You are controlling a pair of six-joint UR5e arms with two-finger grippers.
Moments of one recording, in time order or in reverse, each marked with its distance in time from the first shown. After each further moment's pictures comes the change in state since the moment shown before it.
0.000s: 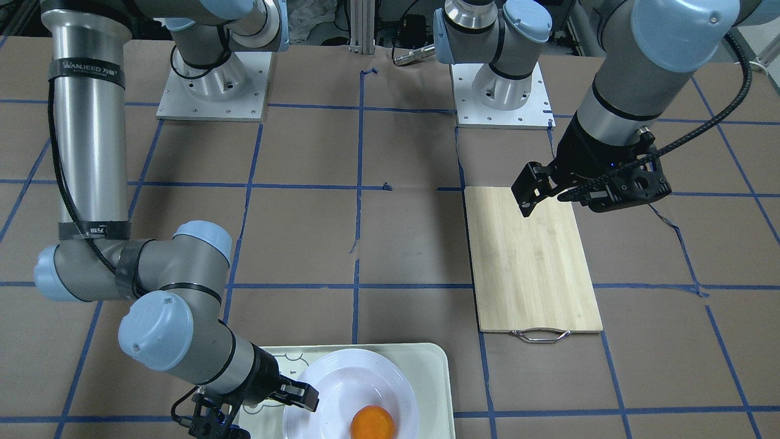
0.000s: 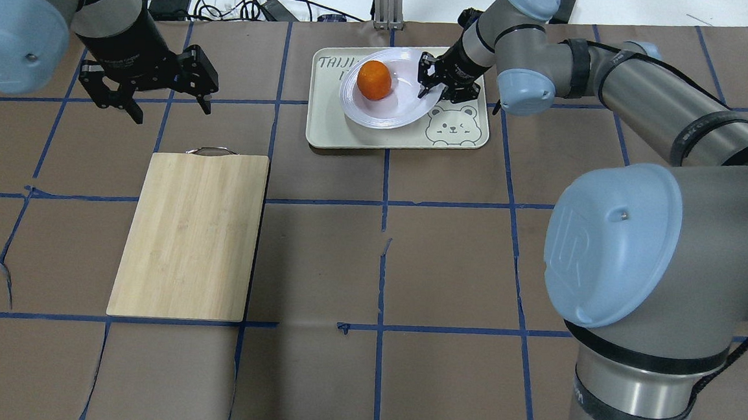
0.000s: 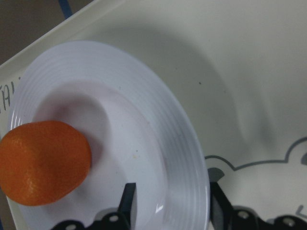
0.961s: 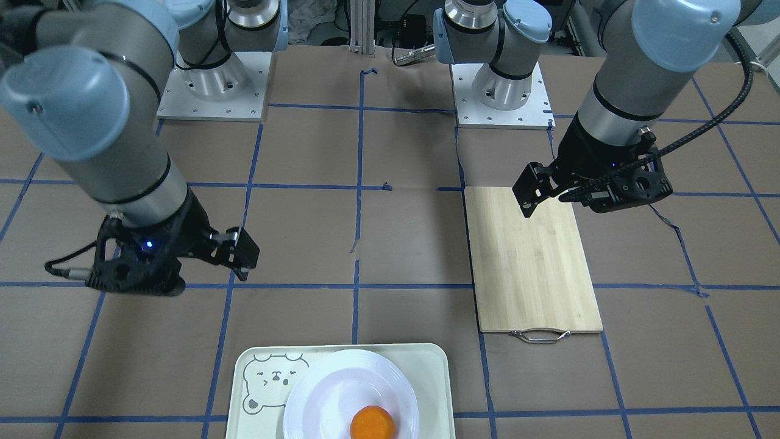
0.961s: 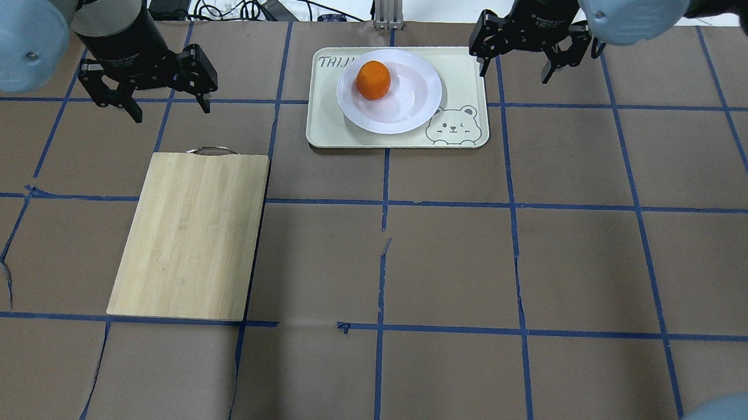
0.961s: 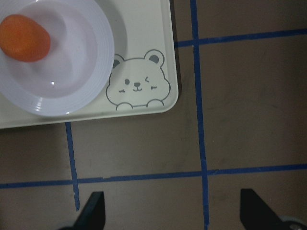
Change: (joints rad) left arm 0.001 0.000 0.001 0.002 0.003 0.000; right arm 0.004 -0.480 0.059 0.572 -0.362 -0.270
